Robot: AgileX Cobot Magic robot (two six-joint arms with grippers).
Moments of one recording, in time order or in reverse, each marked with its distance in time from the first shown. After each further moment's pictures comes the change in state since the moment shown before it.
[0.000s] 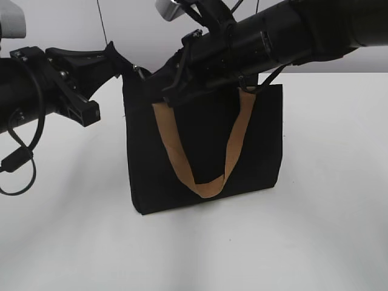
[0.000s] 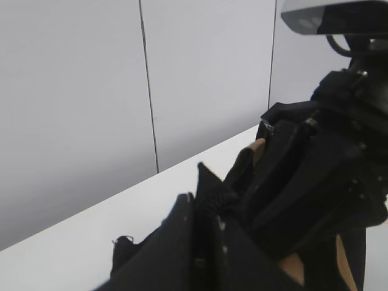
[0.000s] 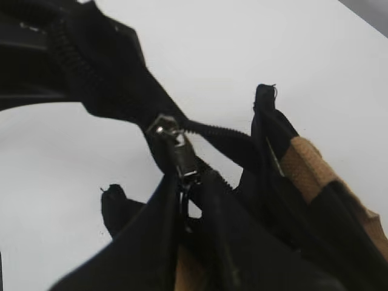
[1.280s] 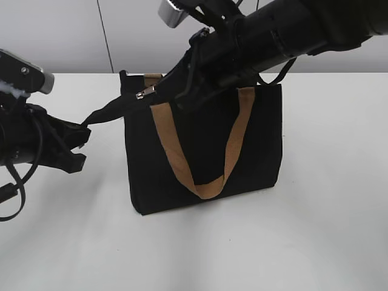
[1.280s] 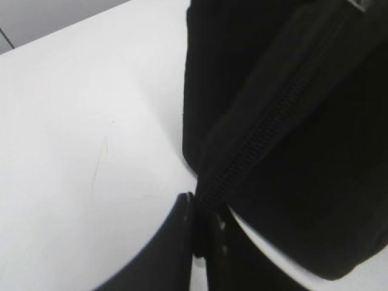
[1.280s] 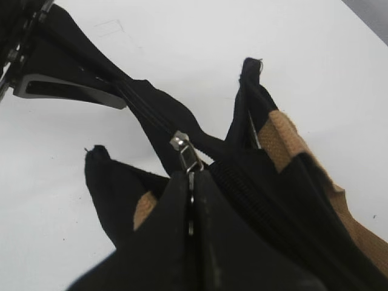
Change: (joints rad) left arm 0.001 0.000 0.000 -0.036 0.590 0.000; right arm 0.000 -0.044 0.000 -0.216 -0.010 0.104
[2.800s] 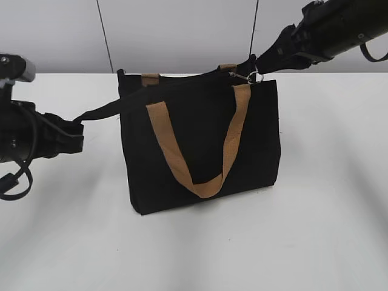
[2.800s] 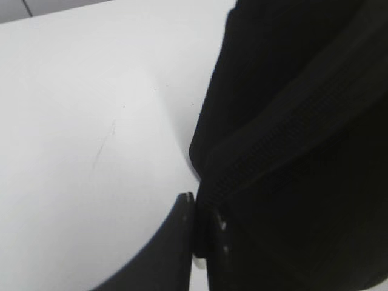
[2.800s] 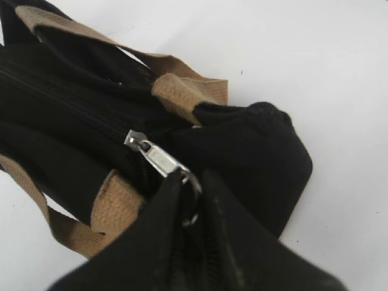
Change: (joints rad) left arm 0.000 -0.009 0.000 -0.229 0.019 0.000; right arm -0.349 -0.084 0.000 -0.232 0.185 0.417
